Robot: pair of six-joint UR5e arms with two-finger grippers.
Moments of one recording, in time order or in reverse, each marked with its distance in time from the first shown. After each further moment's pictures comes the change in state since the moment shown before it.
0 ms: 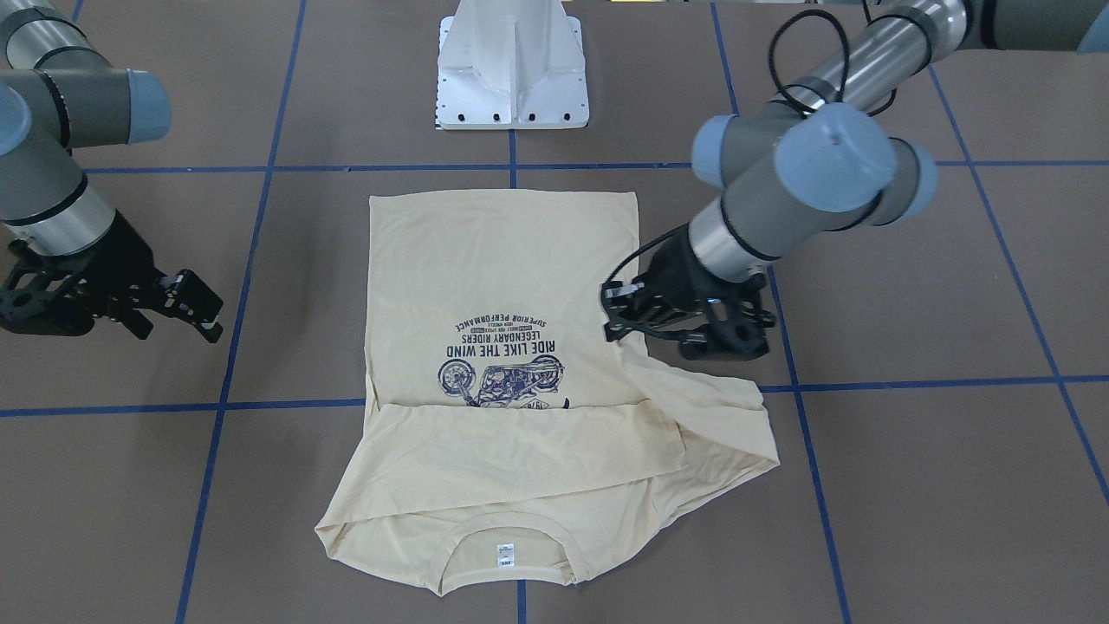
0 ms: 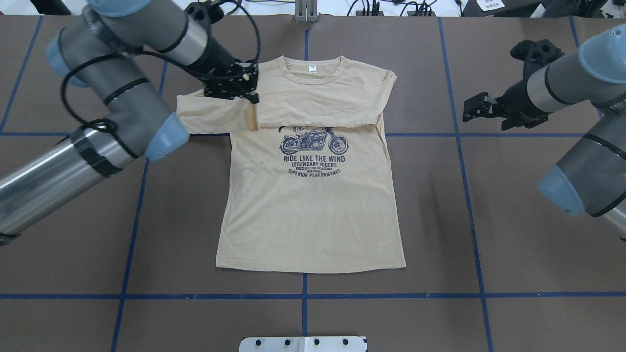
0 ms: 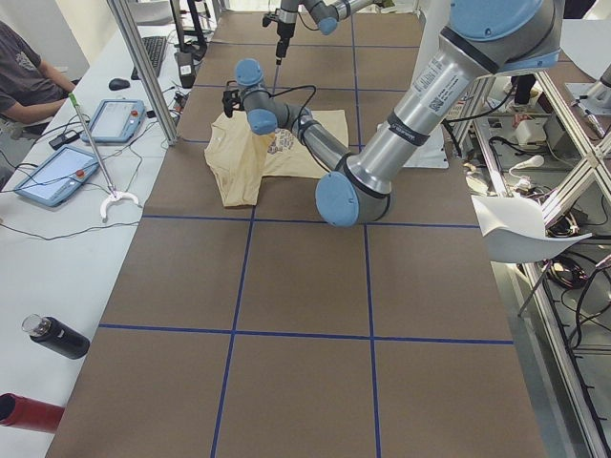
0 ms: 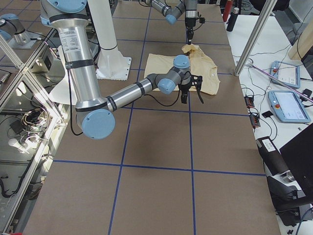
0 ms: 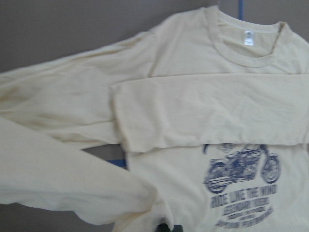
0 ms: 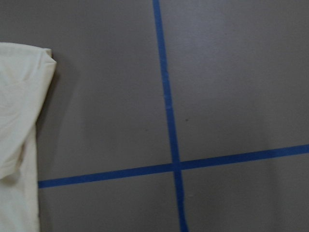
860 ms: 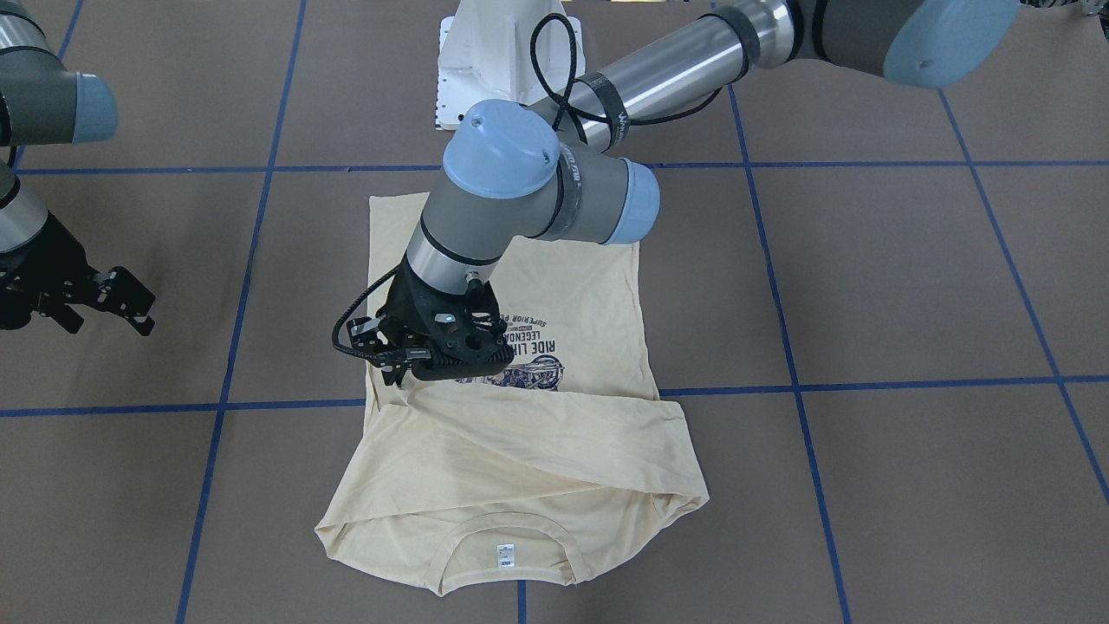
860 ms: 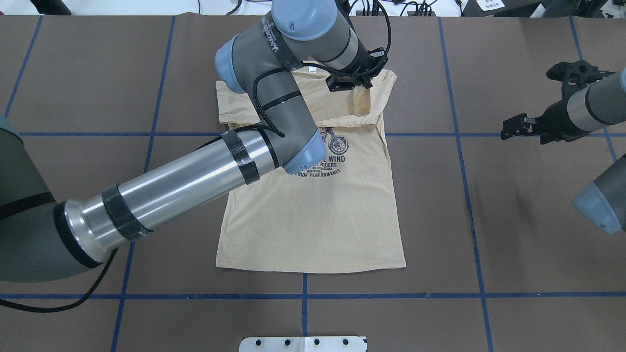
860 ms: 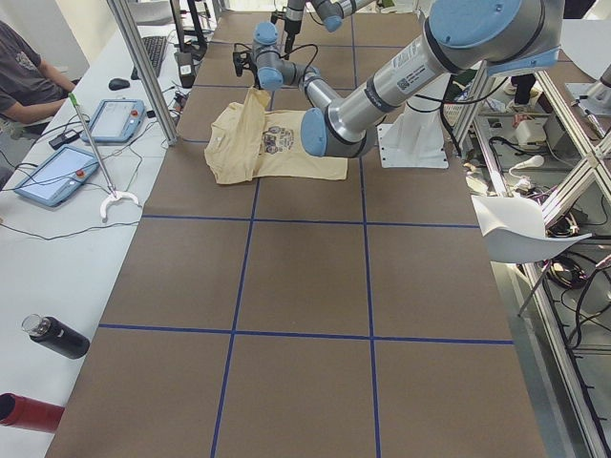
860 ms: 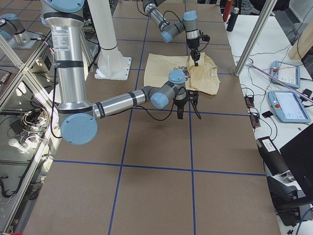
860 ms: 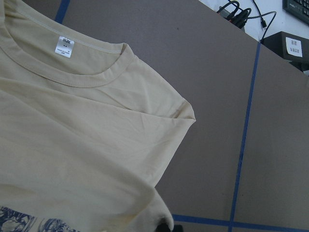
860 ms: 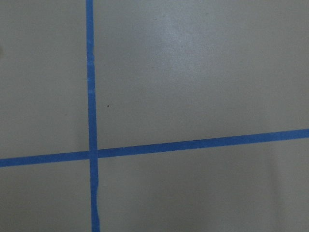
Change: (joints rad) left arm 0.182 -0.363 0.387 -0.130 0.363 -0.196; right arm 0.026 -0.116 -0.011 0.060 -0.005 -0.092
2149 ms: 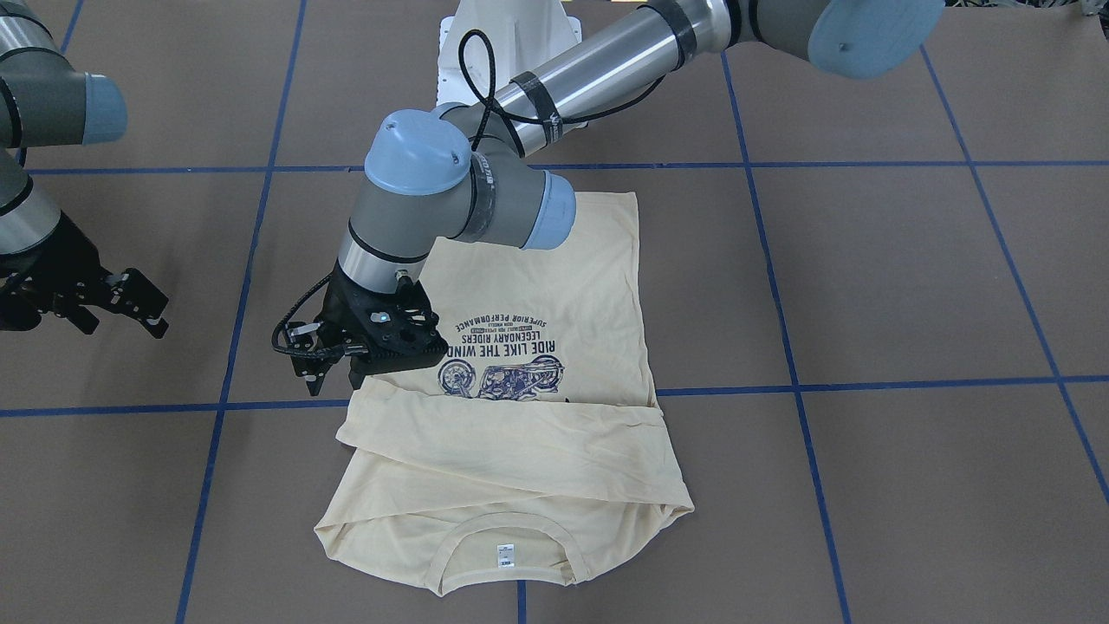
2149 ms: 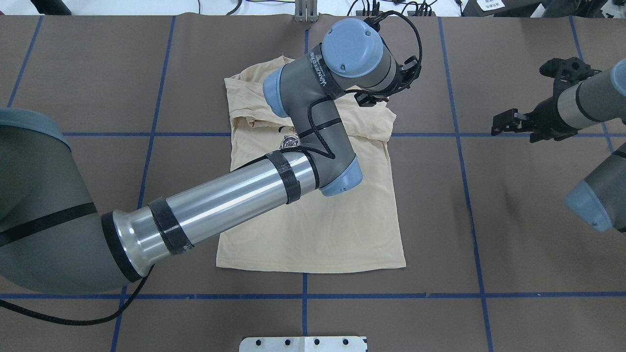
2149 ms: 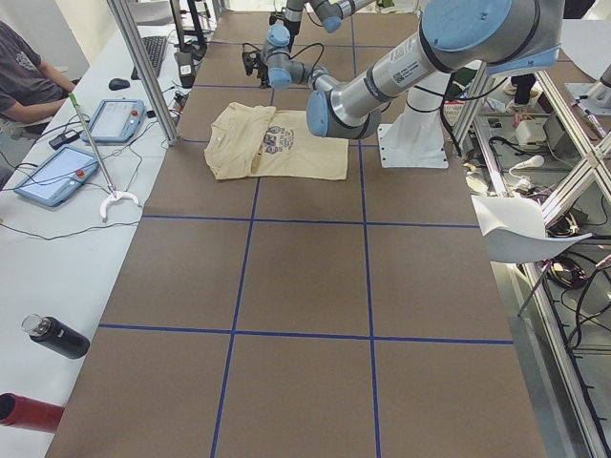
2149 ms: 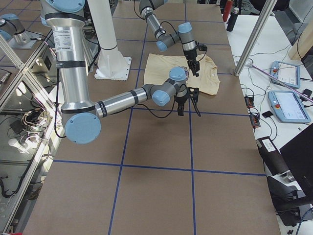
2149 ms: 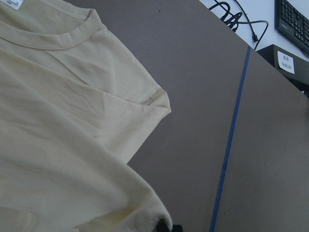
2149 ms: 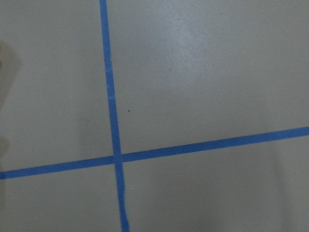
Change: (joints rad) left arm 0.058 -0.123 0.204 -0.126 0.134 -0.113; right arm -0.033 0.039 0.011 0.002 0.000 0.129
